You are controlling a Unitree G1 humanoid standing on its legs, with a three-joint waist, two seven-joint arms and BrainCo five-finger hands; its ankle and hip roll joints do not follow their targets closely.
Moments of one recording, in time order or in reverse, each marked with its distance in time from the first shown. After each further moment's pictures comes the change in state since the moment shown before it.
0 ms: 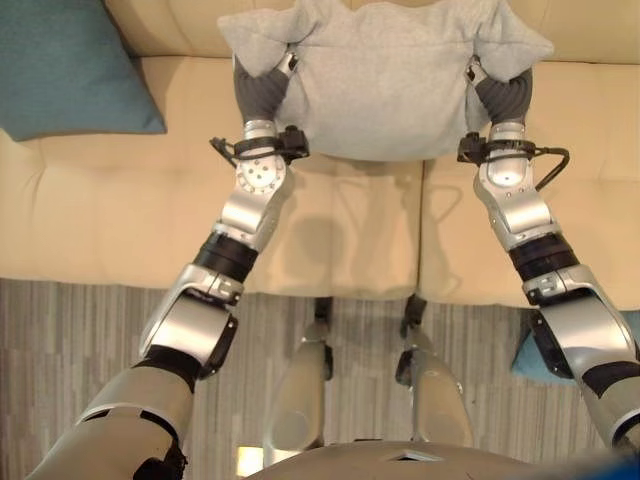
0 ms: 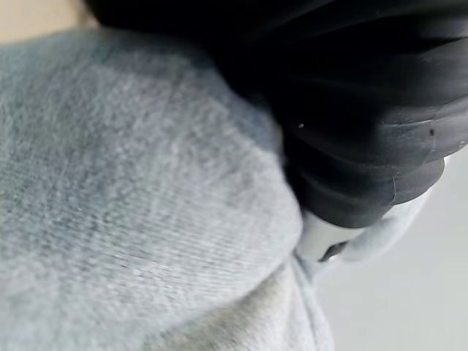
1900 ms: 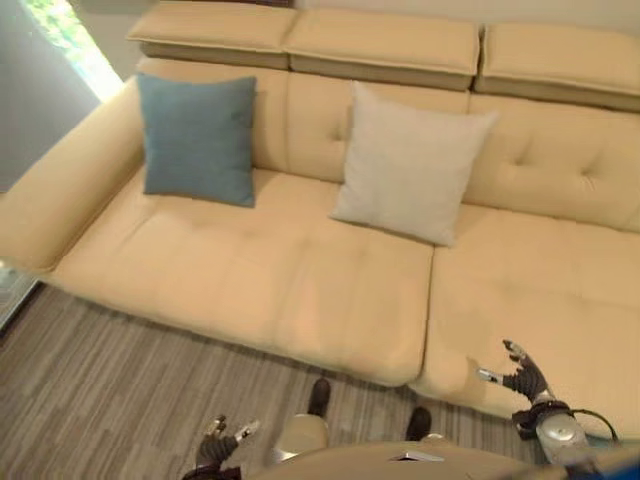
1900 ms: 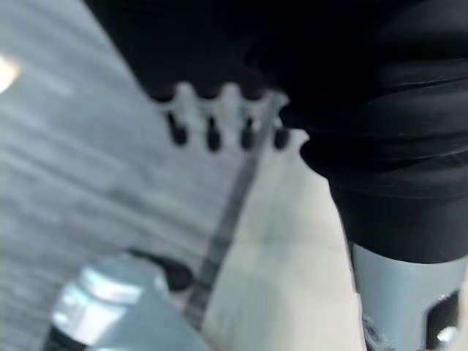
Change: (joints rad) left arm 1.151 -0.160 0.360 0.651 0.195 0.069 -0.456; right arm 1.152 0.018 -0.153 0.241 -0.218 -0.026 0.376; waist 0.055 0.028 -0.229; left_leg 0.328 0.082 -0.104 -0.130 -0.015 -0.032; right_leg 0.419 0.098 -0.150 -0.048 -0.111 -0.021
